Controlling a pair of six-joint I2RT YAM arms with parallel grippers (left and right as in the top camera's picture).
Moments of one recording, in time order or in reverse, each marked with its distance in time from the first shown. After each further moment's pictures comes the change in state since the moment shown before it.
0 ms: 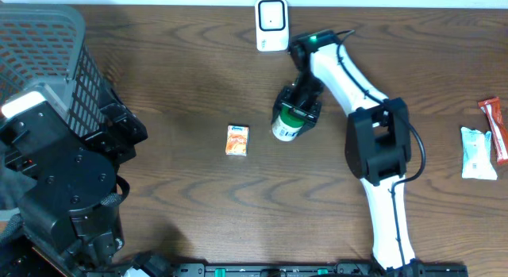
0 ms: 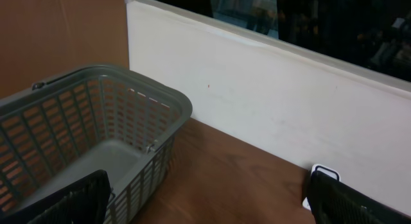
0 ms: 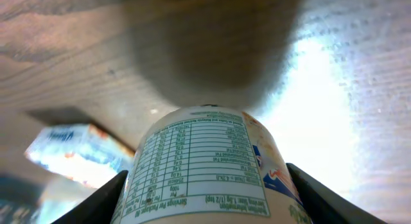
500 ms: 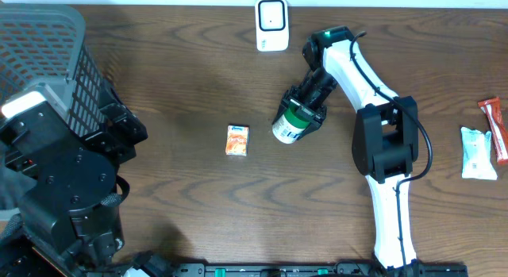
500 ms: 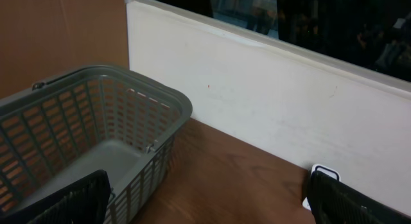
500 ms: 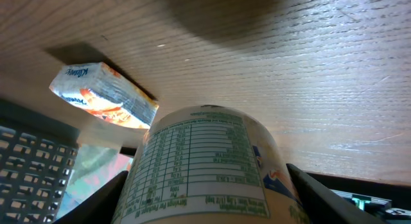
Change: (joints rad) left arm 0.000 0.000 0.000 0.000 0.000 0.000; right arm -0.054 0.001 0.004 -0.122 -0.177 -0.086
